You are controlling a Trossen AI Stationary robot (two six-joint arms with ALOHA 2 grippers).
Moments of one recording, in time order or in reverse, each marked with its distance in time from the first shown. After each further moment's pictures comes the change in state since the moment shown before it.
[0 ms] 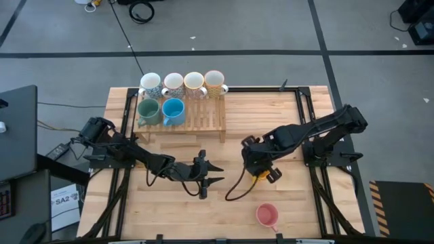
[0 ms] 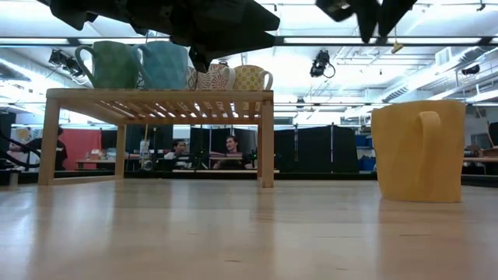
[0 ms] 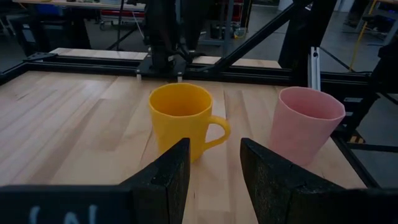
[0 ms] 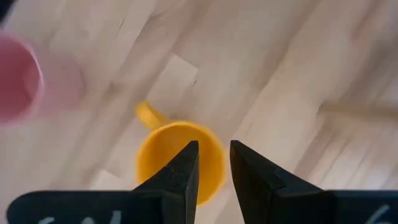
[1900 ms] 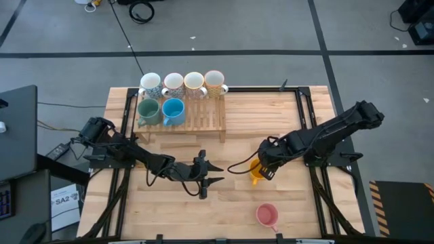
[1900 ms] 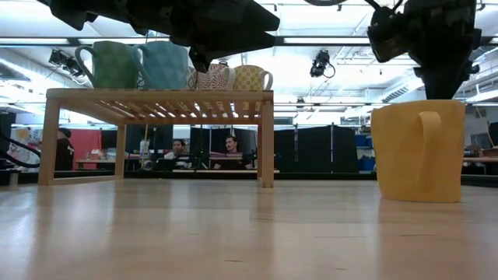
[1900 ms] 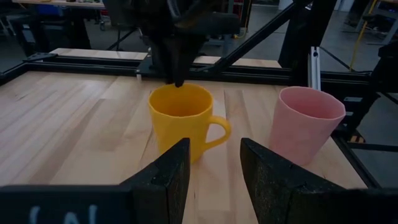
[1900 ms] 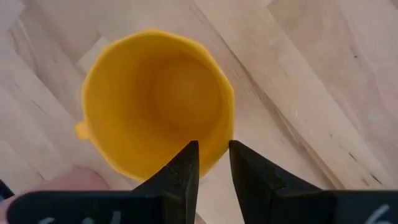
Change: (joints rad) left arm 0.000 0.000 0.000 -0.001 0.000 0.002; right arm 0.011 -0.235 -0.525 0.222 0.015 1.288
